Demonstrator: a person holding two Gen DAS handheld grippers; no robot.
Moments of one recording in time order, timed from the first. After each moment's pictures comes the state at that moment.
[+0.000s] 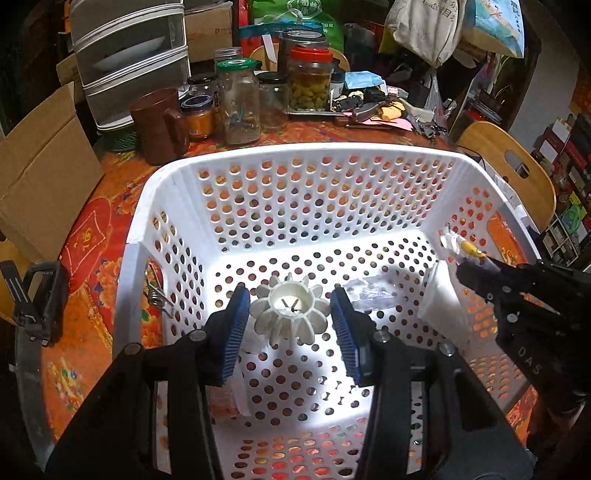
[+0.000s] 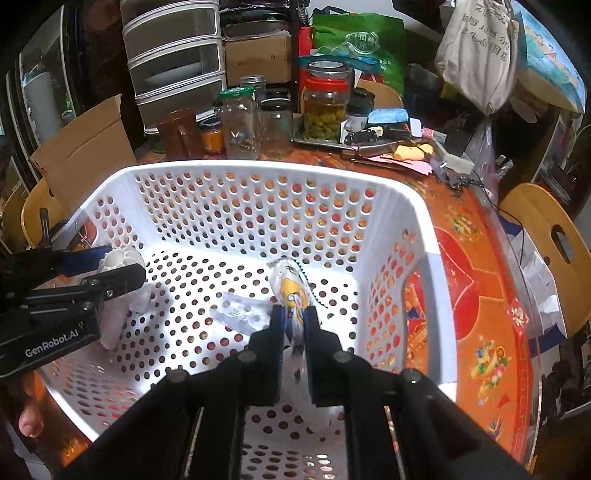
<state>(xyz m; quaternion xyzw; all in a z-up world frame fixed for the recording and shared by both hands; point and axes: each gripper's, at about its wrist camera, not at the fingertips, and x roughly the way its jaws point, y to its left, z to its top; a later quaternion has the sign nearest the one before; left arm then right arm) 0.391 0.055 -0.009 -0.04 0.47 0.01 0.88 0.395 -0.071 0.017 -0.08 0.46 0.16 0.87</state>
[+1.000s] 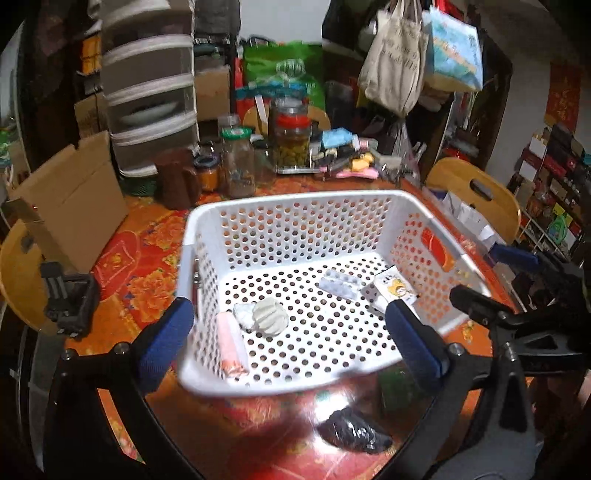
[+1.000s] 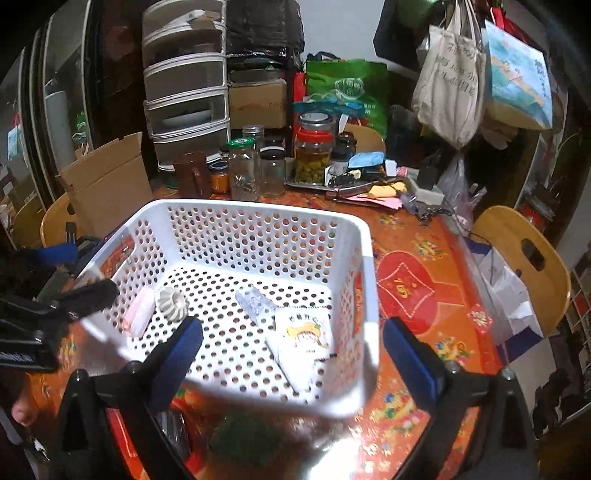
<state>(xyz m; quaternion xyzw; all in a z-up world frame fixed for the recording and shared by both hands) 0.273 0.047 0.066 -0.03 0.35 -0.01 0.93 0.318 -0.106 0.077 -0.07 0.38 0.15 0.91</state>
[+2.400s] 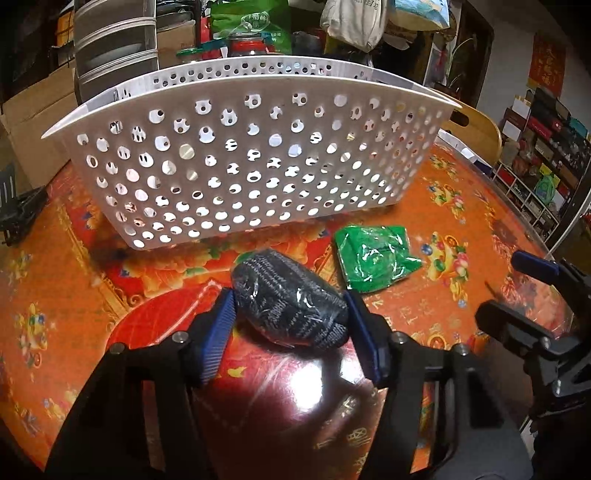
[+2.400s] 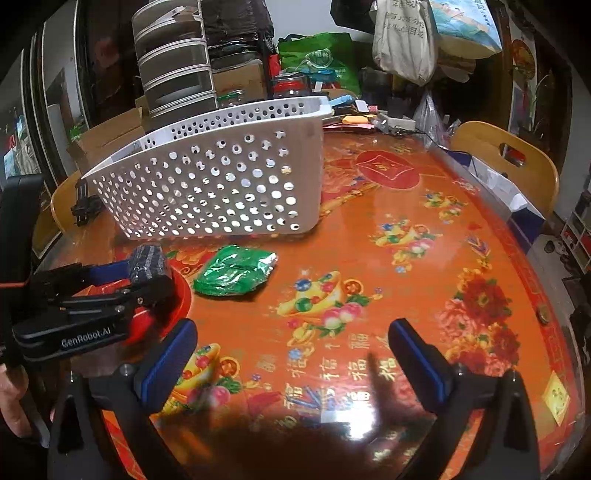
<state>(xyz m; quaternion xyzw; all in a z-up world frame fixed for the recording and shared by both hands) 0.193 -0.030 -0.083 -0.02 0.42 -0.05 0.91 0.186 -0.168 -0.034 0.00 0.40 0.14 0.91</state>
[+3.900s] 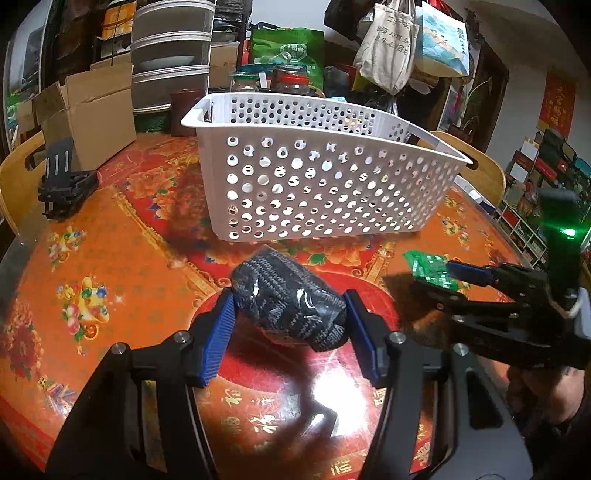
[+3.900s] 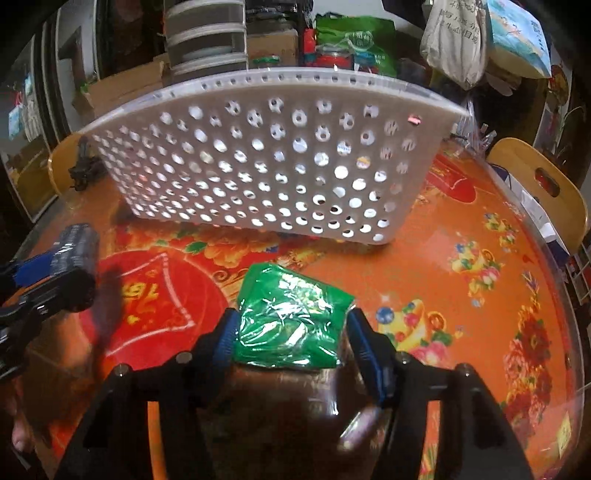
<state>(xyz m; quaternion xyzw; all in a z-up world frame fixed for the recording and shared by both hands) 0.131 0.039 -0.059 -0.07 0.36 -0.02 0.93 0.211 -0.097 -0.050 -0.07 0.43 0.16 0.89</state>
